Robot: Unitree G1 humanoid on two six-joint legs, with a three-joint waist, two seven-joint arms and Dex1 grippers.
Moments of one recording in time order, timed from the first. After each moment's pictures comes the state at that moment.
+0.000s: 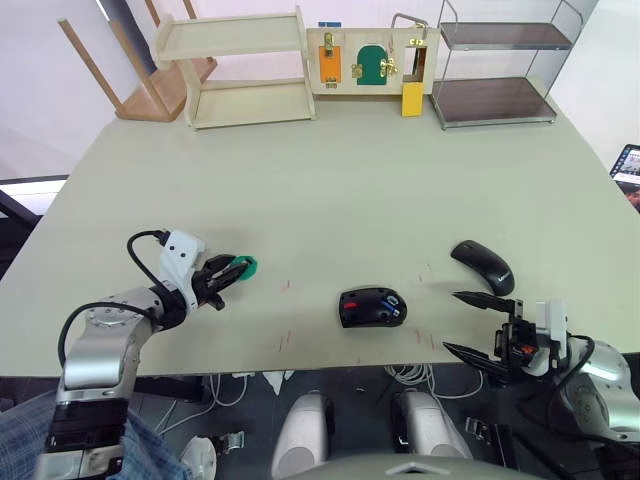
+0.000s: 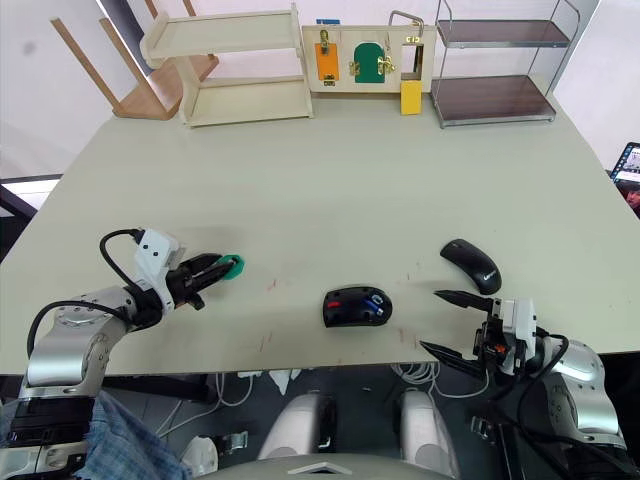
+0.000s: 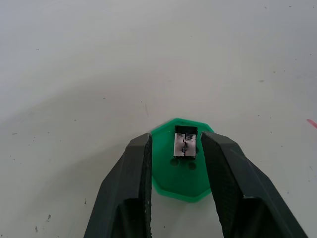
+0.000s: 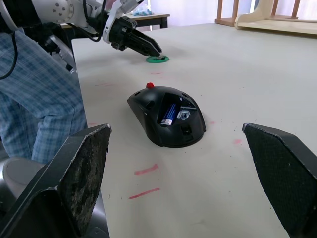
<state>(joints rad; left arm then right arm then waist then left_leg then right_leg) -0.08 0.70 0.23 -0.05 -0.32 0.45 -0.76 0.12 -0.50 -0.08 0.03 0.55 -0.22 1.33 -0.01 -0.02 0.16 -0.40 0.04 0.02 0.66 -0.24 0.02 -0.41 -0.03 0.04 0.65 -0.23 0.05</state>
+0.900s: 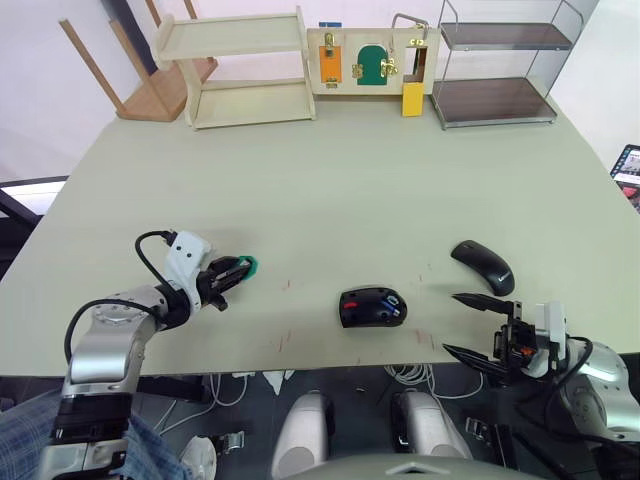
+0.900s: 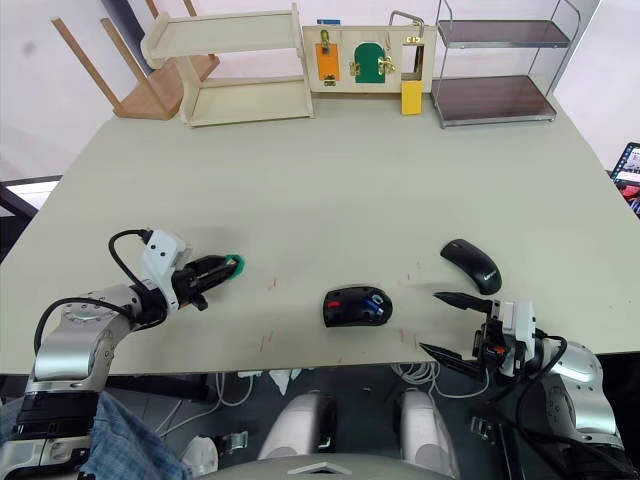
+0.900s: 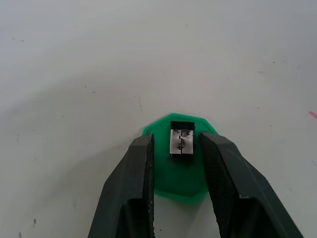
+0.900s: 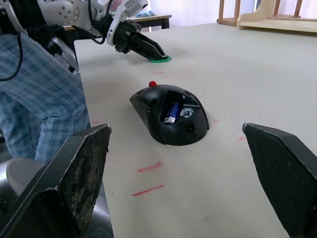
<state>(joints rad) -0.11 0.70 0.19 -0.01 -0.30 0.45 -0.78 0.12 -0.49 -0.08 0.04 0.55 -0.23 1.34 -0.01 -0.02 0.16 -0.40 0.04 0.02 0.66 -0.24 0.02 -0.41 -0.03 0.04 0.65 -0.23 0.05</state>
